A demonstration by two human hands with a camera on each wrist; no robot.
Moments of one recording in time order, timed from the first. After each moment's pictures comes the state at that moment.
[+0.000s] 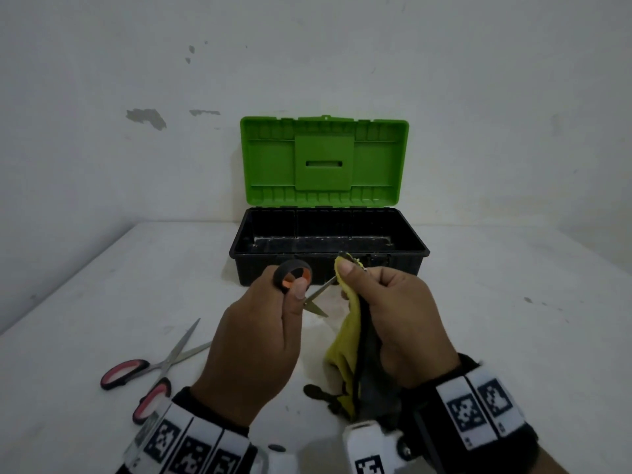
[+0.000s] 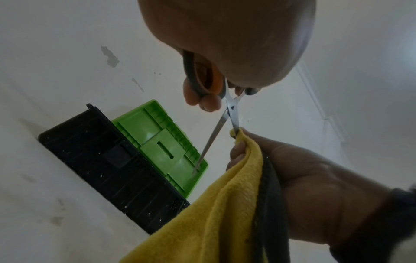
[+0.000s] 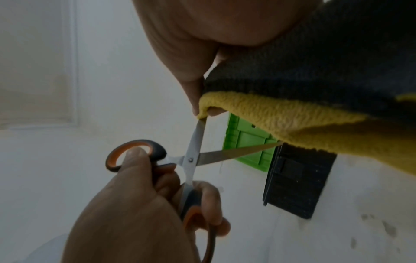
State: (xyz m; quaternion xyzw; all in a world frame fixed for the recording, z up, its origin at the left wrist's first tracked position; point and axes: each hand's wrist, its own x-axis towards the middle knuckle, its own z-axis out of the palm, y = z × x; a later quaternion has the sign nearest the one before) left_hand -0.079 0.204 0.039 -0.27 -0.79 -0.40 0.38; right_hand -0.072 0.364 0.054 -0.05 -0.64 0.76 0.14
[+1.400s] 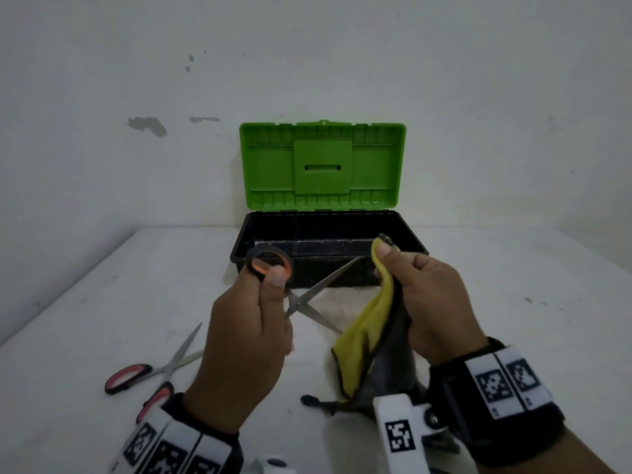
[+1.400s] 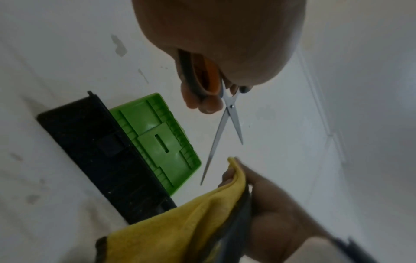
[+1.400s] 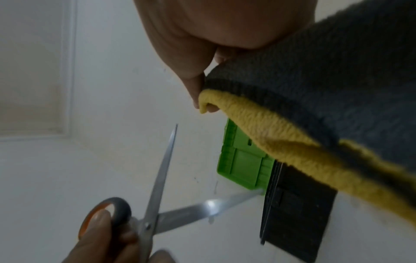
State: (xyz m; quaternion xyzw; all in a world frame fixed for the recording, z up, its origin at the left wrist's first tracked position) left_hand -0.066 0.202 0.060 -0.20 -0.78 -0.53 0.27; right_hand -0.086 0.398 0.061 -0.08 -0.63 0.75 0.21
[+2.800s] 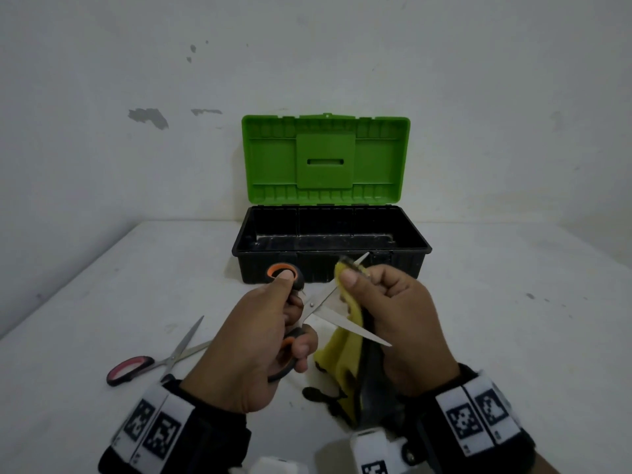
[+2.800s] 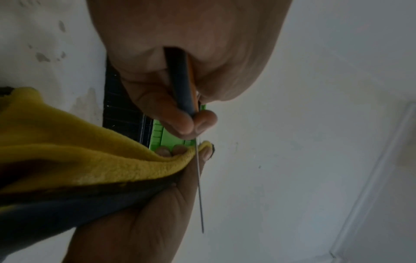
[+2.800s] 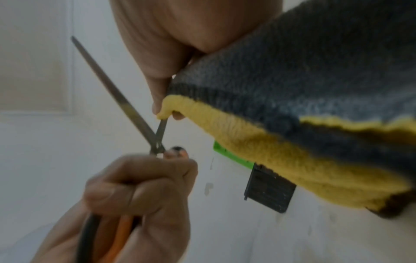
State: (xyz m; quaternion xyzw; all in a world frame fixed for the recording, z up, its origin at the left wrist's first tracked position) left_hand -0.066 0.213 0.072 0.03 -0.60 -0.79 -0.14; right_hand -0.066 0.364 0.044 0.04 -0.62 0.77 0.17
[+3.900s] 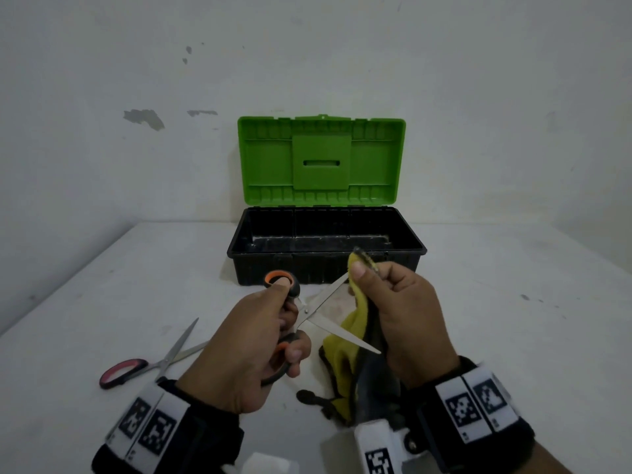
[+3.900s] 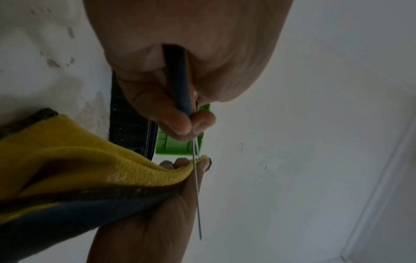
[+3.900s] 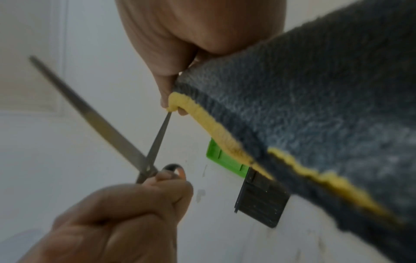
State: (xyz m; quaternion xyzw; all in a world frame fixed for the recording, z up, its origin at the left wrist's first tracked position) left_hand -0.068 0.213 0.069 0.04 -0.61 -0.77 -0.17; right_hand -0.073 0.379 0.042 0.00 -0.63 0.76 0.19
